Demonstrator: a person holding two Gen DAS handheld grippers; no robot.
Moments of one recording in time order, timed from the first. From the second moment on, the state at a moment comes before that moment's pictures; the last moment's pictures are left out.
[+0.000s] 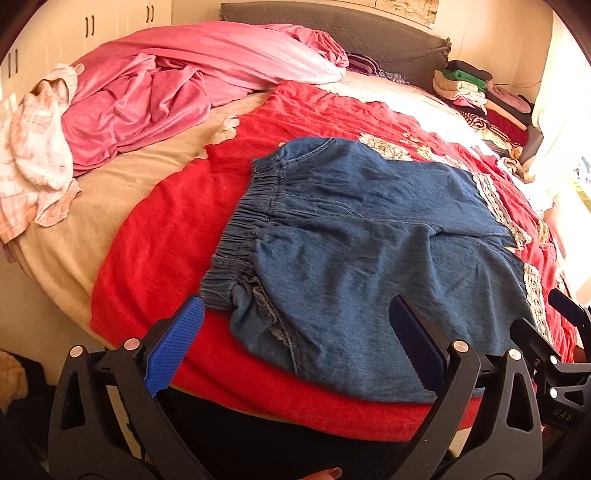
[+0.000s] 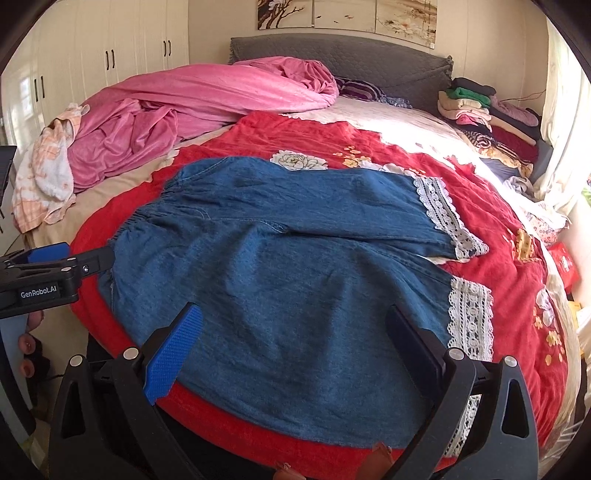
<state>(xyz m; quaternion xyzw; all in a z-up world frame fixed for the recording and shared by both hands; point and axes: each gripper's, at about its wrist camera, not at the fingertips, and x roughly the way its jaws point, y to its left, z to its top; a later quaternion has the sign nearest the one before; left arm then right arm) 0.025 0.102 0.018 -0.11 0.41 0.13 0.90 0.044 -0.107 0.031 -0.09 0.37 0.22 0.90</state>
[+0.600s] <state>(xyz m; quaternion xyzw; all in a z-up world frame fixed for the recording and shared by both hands) 0.109 0.158 0.023 -0.09 0.41 0.15 0.89 0.150 -0.065 0.040 -0.13 0.37 0.30 0.87</state>
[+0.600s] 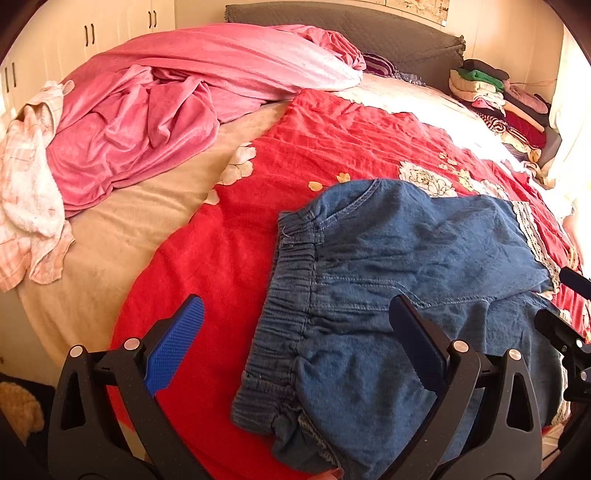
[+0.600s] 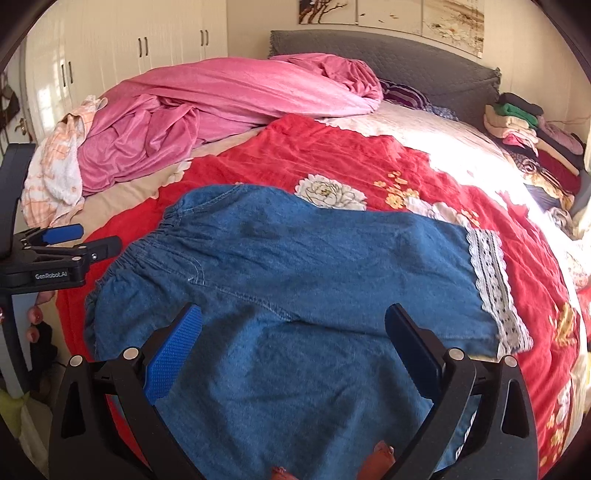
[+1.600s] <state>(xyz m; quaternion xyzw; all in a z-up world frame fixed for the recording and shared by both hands) 0.226 0.213 -0.024 -0.08 0.45 0.08 0.89 0.329 0.063 -0.008 -0.23 0.41 0.42 0.77</state>
